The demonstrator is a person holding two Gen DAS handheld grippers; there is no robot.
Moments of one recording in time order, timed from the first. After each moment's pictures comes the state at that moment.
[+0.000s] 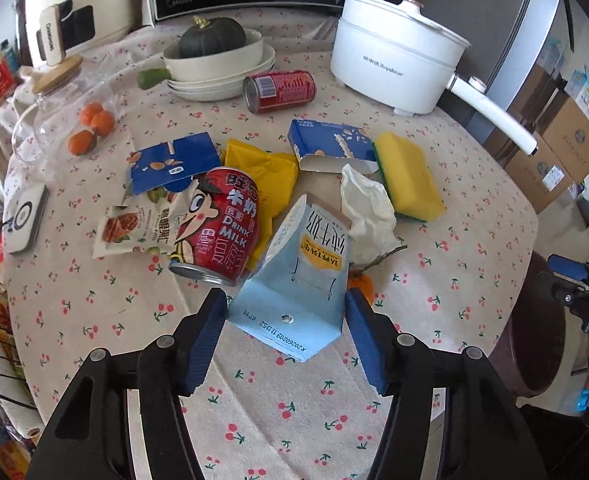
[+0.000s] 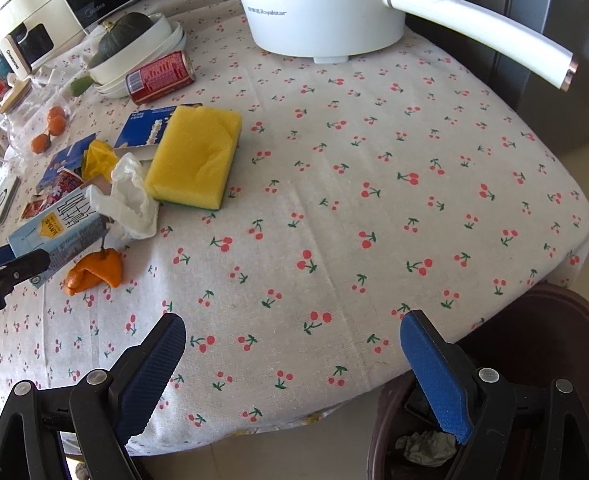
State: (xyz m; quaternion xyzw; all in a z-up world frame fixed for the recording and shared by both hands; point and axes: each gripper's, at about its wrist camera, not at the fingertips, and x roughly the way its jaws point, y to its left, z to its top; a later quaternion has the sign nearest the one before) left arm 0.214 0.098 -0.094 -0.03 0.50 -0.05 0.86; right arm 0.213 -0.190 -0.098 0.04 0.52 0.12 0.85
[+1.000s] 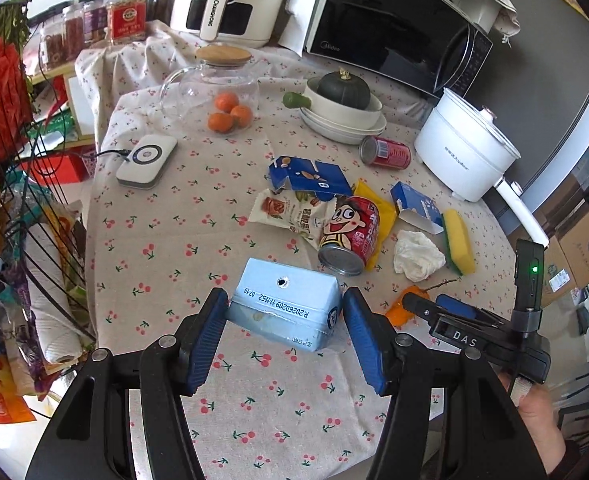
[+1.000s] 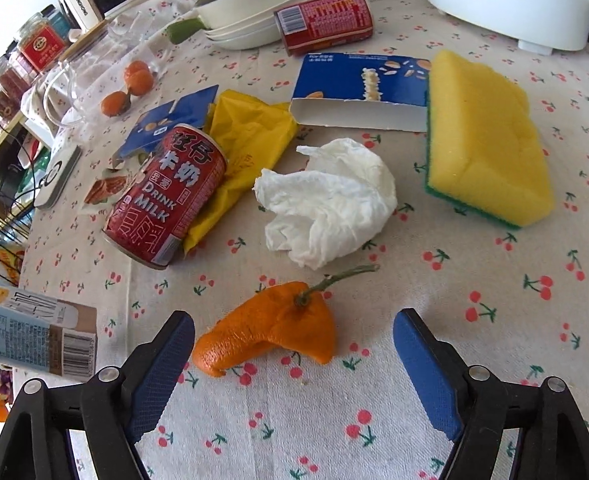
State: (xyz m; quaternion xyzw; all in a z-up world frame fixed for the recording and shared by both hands) left arm 0.139 0.215 -0.066 -0.15 0.44 0.05 0.88; right arm 0.248 -0.023 -0.158 0.04 0.51 0.21 0.83
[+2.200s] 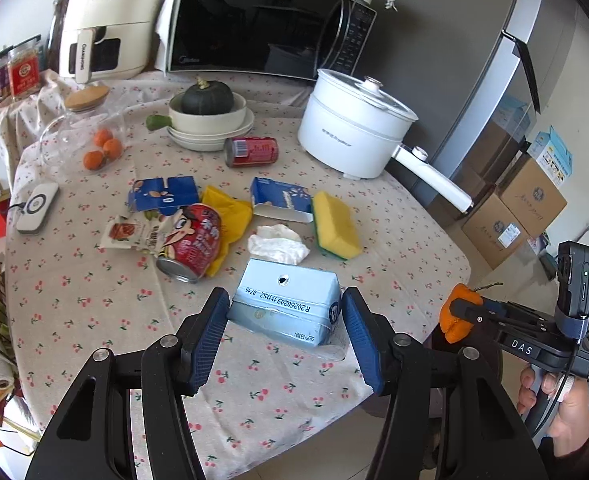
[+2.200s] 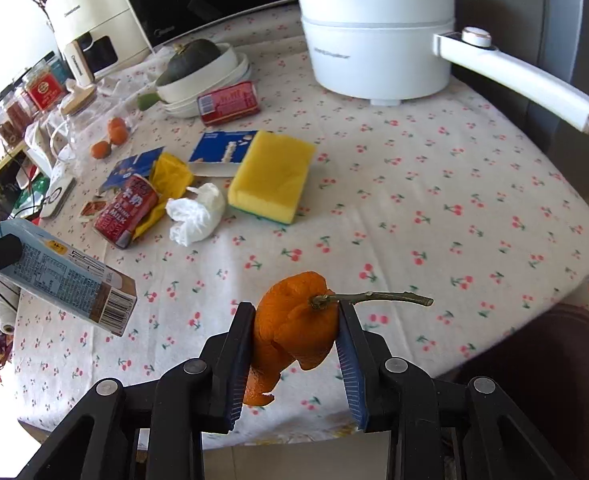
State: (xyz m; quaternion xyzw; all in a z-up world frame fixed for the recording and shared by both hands) left arm 0.148 0.080 -0.033 -0.11 0.42 -0.09 0.90; right arm 0.174 -0.191 -0.071 0.04 0.45 0.16 0.87
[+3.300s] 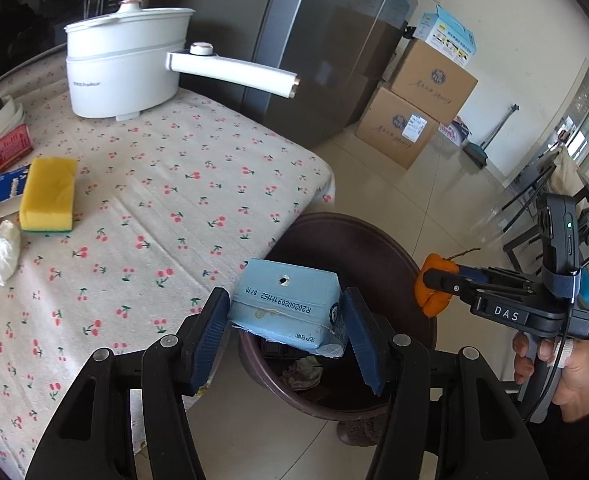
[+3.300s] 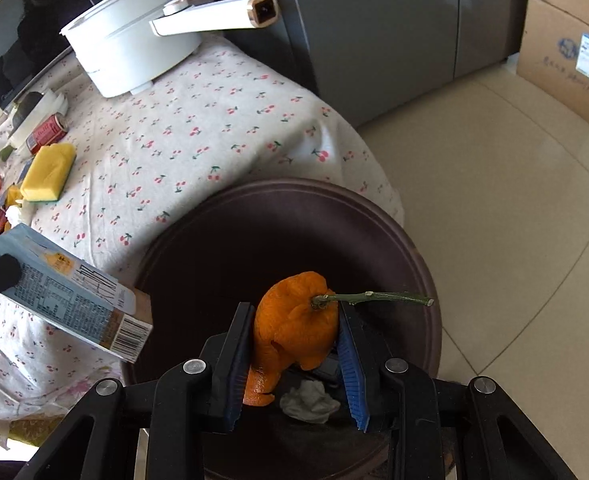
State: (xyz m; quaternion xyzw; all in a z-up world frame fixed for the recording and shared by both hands) left arm 0.147 -0.176 -0.089 0.00 0.46 -0.29 0.84; right arm 0.099 -0.417 -0.116 0.12 0.48 0.01 0.87
